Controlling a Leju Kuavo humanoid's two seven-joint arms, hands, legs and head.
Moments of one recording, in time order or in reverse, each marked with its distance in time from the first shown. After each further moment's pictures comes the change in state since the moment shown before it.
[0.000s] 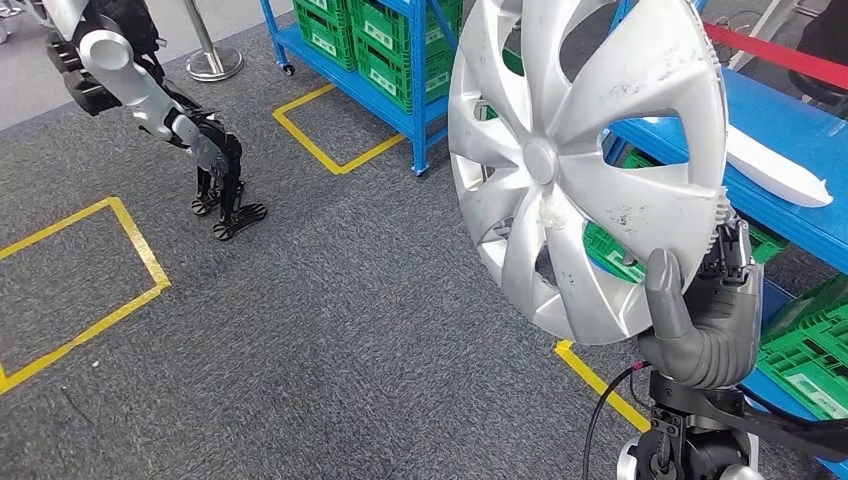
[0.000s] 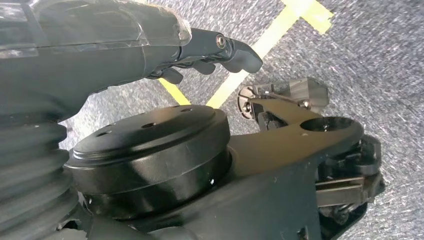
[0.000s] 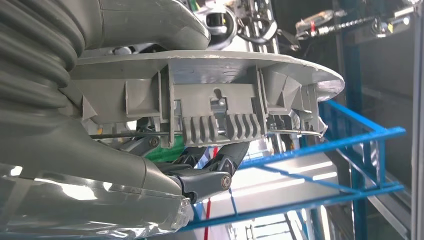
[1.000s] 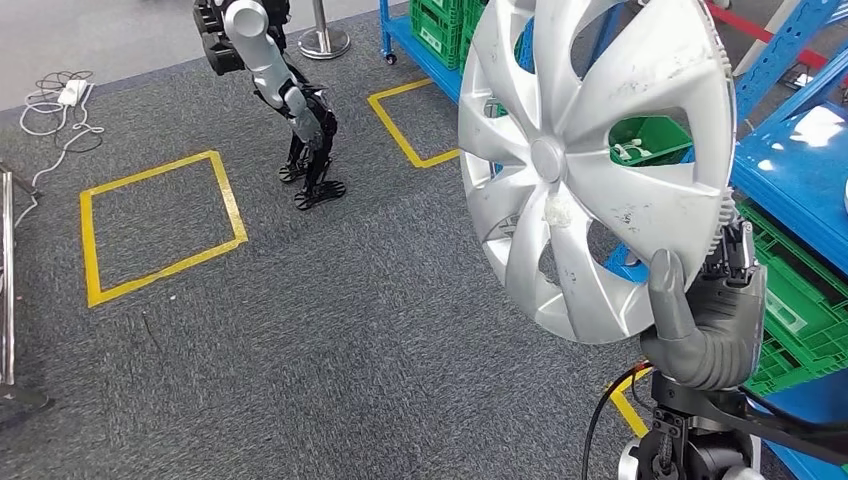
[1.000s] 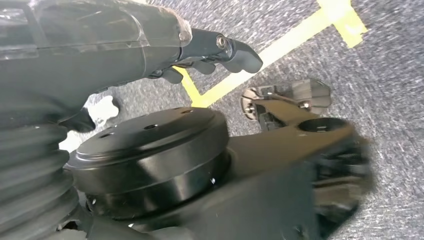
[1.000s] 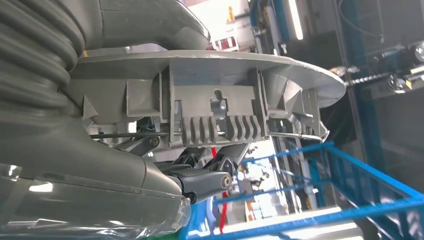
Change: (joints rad) left arm 0.000 0.001 -0.002 0.000 0.003 0.000 0.005; right arm 0.002 0.001 0.001 0.001 0.000 0.000 0.000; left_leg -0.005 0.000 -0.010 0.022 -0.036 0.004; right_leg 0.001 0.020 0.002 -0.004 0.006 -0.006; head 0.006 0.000
